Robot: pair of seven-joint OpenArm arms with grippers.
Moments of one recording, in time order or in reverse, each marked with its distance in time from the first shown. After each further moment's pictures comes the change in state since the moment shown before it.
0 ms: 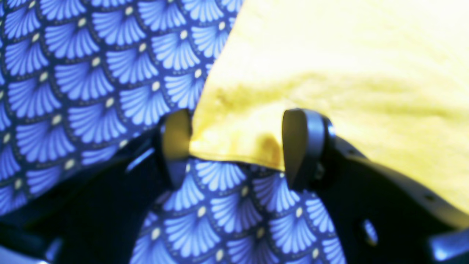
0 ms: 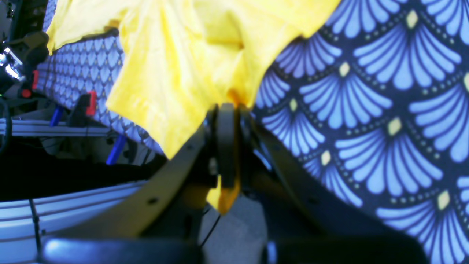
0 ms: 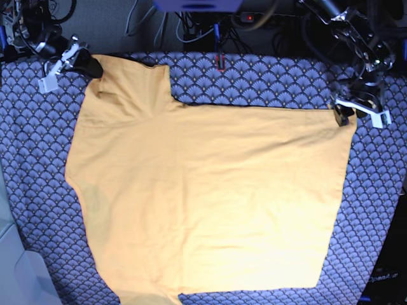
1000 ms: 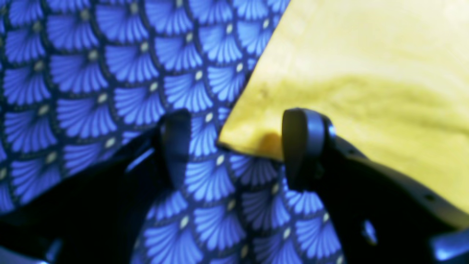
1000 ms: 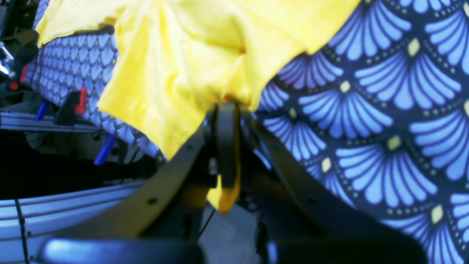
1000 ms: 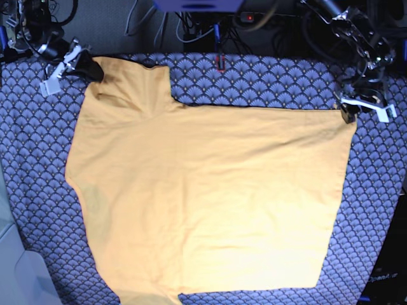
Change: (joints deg) left arm -0.3 -0.1 -1.9 -2.9 -0.8 3.6 -2.2; right arm 1.2 -1.1 0.7 0.1 -5.2 0.9 1.4
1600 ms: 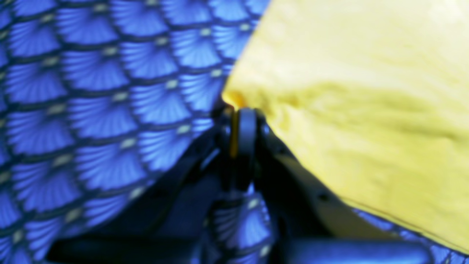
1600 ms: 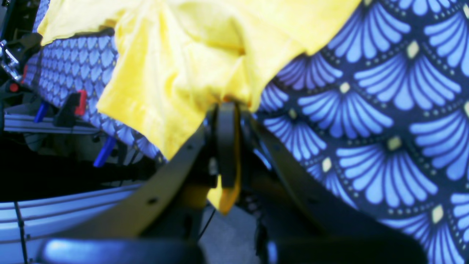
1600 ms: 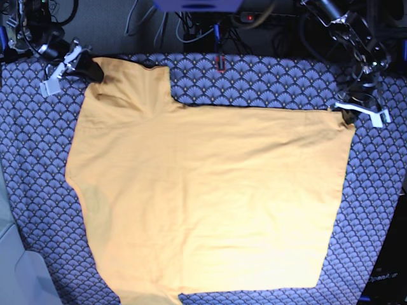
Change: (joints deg) left arm -0.1 -0.8 3.5 -3.0 -1.0 0.0 -1.2; right arm 0.0 -0.2 0.0 0.0 -0.2 0.0 0.4
